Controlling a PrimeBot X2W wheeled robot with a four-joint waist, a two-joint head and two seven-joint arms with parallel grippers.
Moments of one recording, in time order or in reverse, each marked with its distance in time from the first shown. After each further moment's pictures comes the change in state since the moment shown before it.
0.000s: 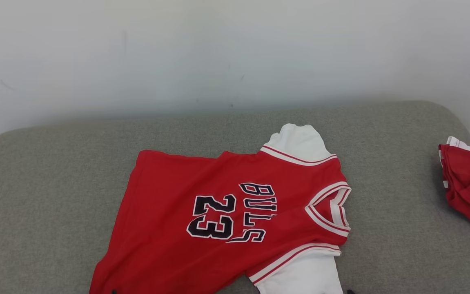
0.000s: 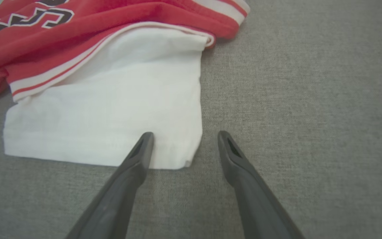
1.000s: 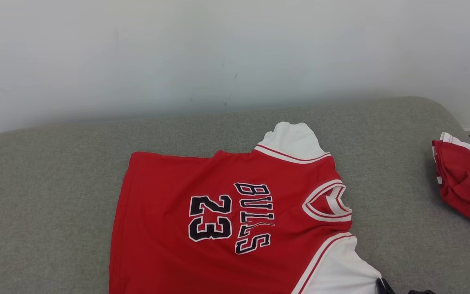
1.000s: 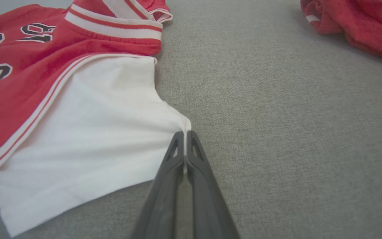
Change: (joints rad) left arm 0.008 0.000 -0.048 0.079 -0.074 0.019 0.000; right arm 0.042 -0.044 -0.184 -0.106 -0.035 0.000 0.001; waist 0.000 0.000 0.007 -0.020
